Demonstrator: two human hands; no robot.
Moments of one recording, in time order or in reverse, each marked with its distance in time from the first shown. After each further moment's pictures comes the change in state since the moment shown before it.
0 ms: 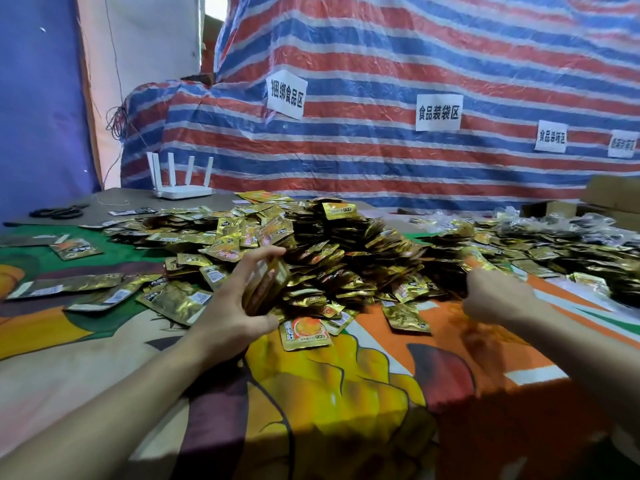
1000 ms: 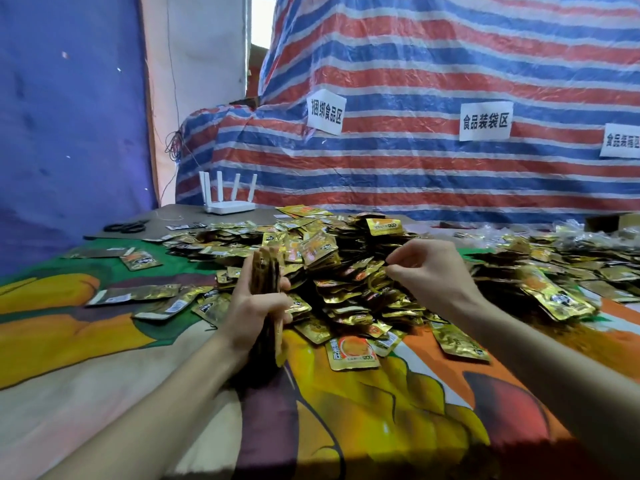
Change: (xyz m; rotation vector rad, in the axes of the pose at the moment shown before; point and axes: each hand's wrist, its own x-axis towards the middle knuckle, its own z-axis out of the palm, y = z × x) left_hand 0.013 -0.009 -0.025 -0.518 0.298 -0.265; right_hand -0.031 -0.129 -0.033 0.991 0.253 -0.530
